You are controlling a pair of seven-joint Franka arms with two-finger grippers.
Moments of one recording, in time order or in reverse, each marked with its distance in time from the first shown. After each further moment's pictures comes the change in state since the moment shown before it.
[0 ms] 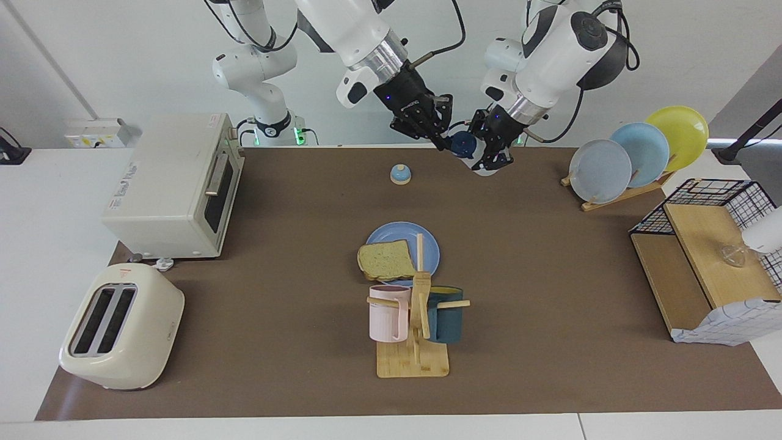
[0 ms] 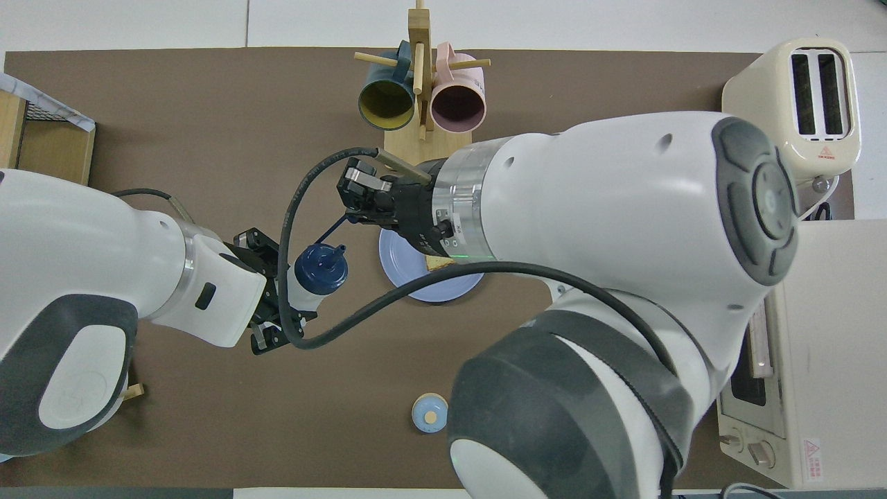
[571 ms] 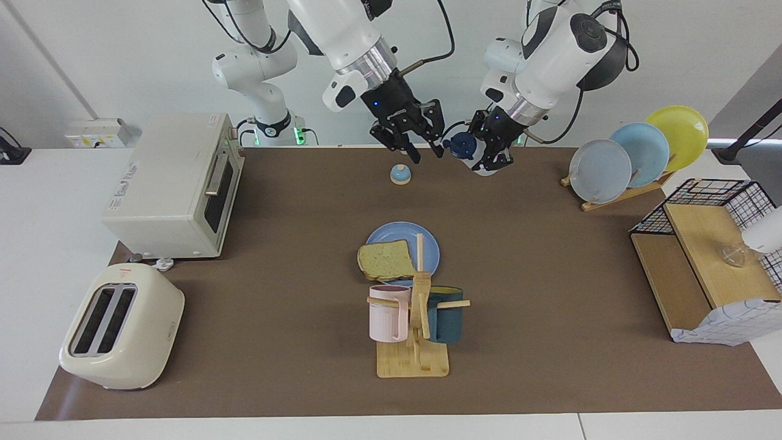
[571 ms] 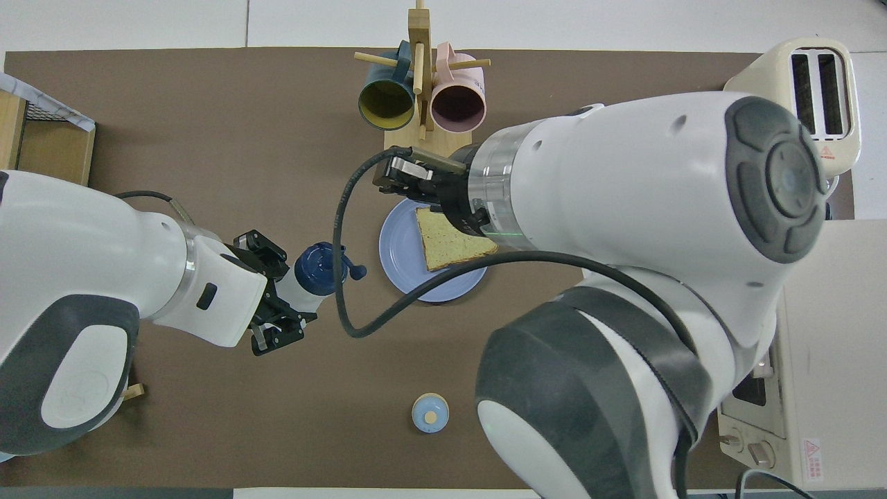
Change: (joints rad) left arm 0.000 -0.001 0.002 -0.007 0.000 -0.001 -0.006; right arm -0.056 -0.005 -0.005 -0.015 -0.170 -0.080 -0.144
